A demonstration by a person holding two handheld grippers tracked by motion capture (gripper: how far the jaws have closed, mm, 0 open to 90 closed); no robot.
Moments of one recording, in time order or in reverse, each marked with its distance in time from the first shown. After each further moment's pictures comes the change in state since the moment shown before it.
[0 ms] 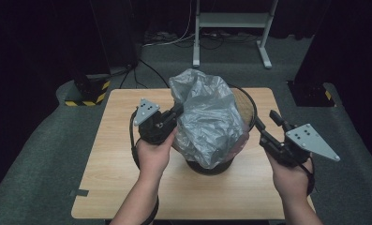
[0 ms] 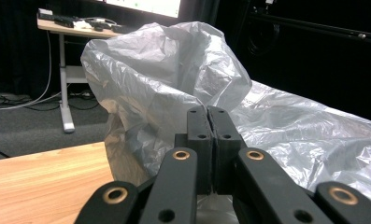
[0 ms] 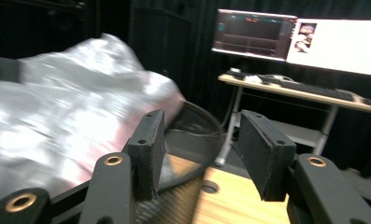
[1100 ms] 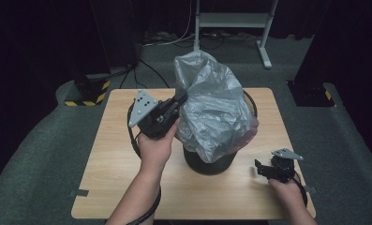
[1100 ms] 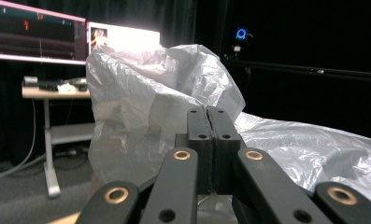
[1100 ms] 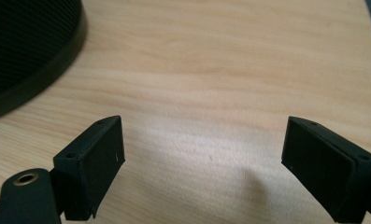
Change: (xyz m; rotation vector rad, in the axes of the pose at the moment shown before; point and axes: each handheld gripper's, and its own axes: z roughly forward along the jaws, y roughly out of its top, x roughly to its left) left arm -0.016 0.031 -0.007 -0.210 -0.090 0.118; right arm -0.064 -0.214 0.041 0.656 -0.046 0.101
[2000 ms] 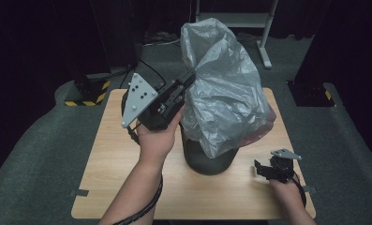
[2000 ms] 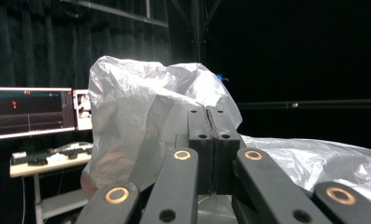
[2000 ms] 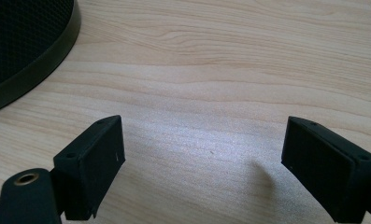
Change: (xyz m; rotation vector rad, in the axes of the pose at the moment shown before) left arm -0.030 0.061 -0.008 -0.189 -0.077 0.145; right arm 0.001 -0.001 0.003 0.020 -0.005 0.022
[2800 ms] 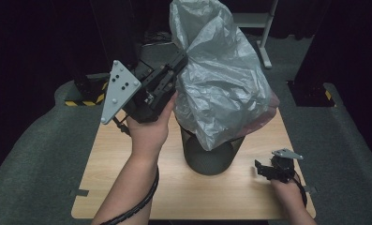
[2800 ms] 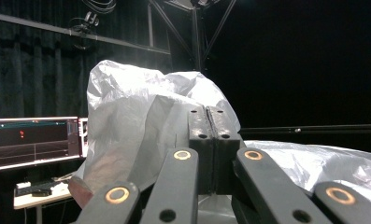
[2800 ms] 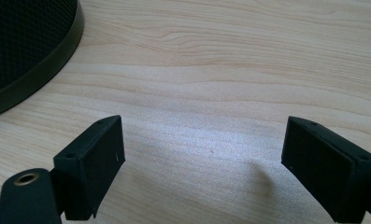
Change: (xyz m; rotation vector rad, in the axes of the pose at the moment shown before) left arm 0.004 0.034 -0.007 -0.100 0.011 0.022; right arm -0.002 0.001 -0.002 -0.001 0.014 0.000
